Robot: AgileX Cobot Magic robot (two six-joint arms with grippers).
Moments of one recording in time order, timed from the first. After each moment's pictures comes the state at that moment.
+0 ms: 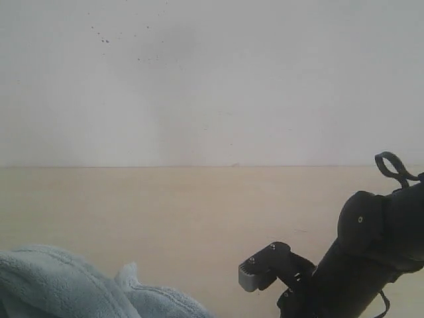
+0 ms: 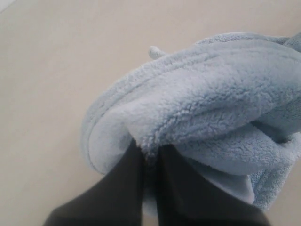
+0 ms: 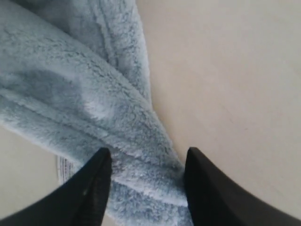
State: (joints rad) left arm -0.72 0.80 -0.64 0.34 0.79 -0.15; right arm 0.52 1.79 -0.84 0.61 0.63 -0.81
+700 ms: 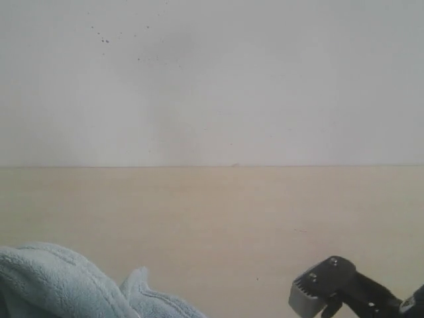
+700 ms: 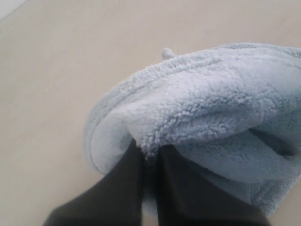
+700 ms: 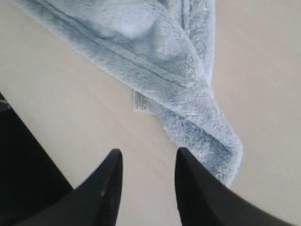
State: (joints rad) left arm -0.72 0.80 -0.64 0.34 0.77 -0.15; right arm 0.52 1.33 -0.57 0.68 0.75 -0.74
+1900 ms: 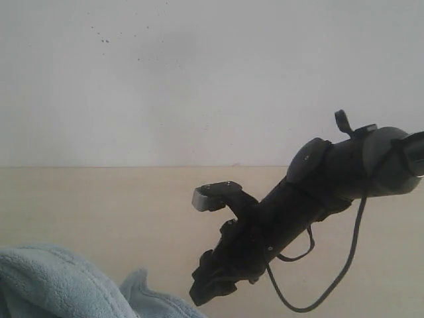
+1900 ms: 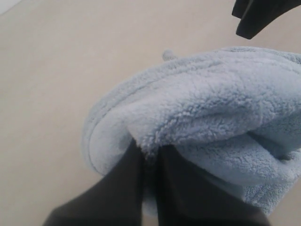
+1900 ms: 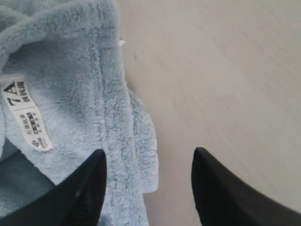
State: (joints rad) left arm -0.72 0.80 -0.64 0.34 0.77 -0.18; right arm 0.52 1.97 -1.21 0.85 0.75 -0.92
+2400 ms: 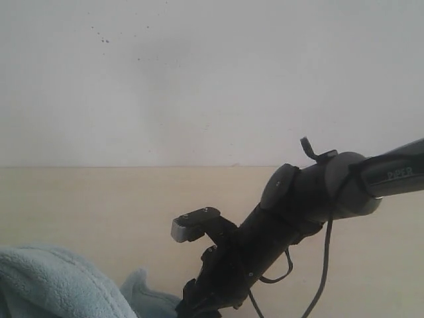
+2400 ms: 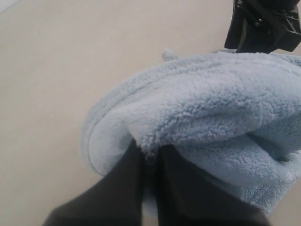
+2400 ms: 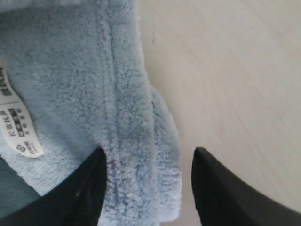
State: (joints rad) left arm -0.72 0.80 -0.64 0.34 0.77 -0.20; right arm 0.59 2.06 -1.23 0.85 0.71 -0.97
